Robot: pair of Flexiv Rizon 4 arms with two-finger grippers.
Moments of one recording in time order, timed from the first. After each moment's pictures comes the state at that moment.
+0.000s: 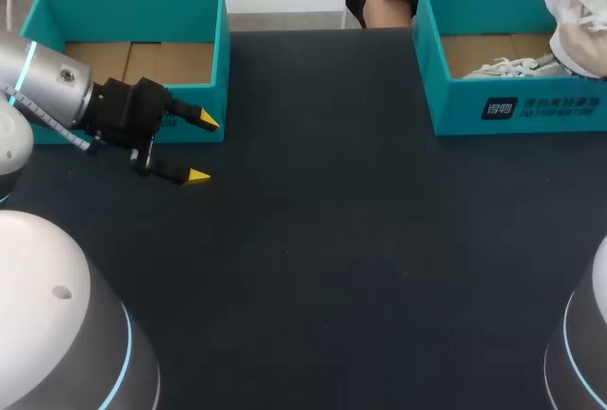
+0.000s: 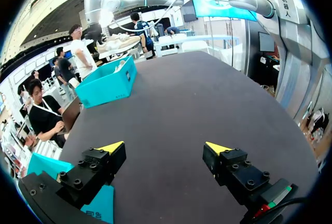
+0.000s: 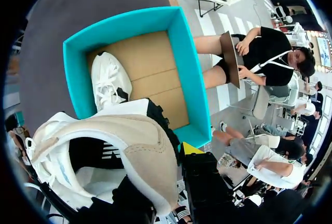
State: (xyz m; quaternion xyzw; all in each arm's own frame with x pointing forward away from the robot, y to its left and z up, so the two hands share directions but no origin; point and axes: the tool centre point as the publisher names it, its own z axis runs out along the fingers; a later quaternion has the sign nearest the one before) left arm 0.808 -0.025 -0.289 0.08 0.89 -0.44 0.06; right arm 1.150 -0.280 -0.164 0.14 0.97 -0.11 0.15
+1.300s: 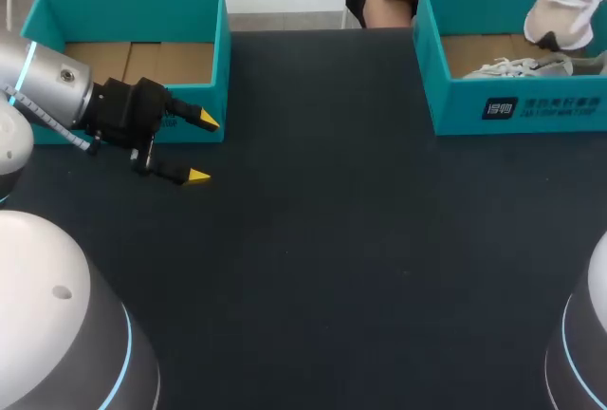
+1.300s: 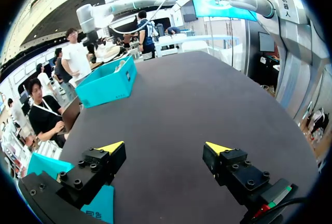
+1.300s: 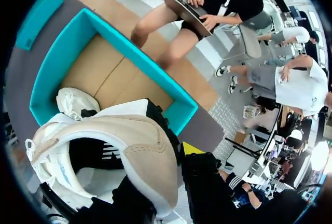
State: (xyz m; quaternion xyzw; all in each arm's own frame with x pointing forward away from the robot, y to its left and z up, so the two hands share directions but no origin) left arm 0.808 -0.025 -0.289 0.08 0.89 -0.44 0.06; right arm 1.186 -0.354 -0.186 0.43 0.88 -0.13 0.13
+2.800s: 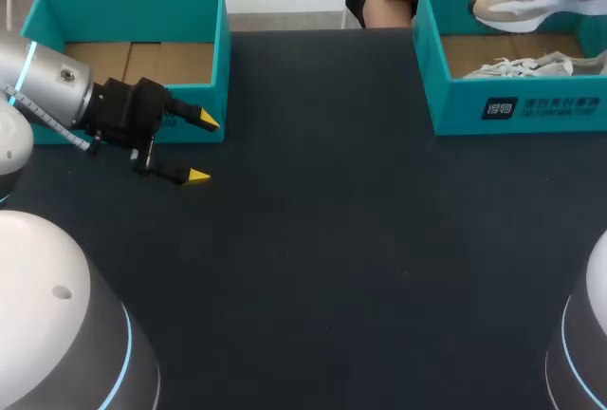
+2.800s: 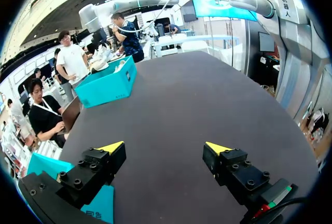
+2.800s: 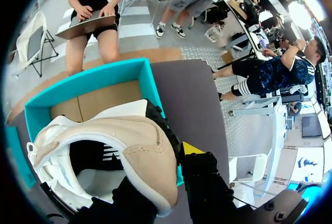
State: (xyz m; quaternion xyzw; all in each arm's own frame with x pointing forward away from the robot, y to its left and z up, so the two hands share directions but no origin) left arm 0.808 -0.025 -0.289 0.08 0.89 -0.44 0.06; right arm 1.117 -0.363 -0.198 0.78 0.59 -0.13 0.15
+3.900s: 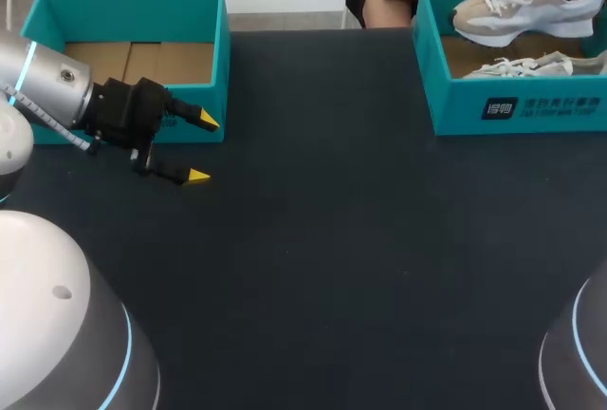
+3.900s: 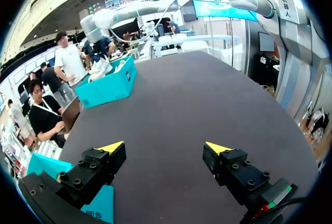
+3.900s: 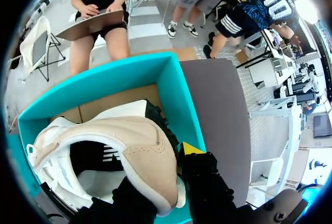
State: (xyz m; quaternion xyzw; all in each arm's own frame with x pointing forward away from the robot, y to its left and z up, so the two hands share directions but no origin) left arm 0.808 -0.025 -0.289 0.08 0.89 -0.44 0.06; right arm 1.152 -0.353 -0.281 0.79 0.59 -0.08 0.13
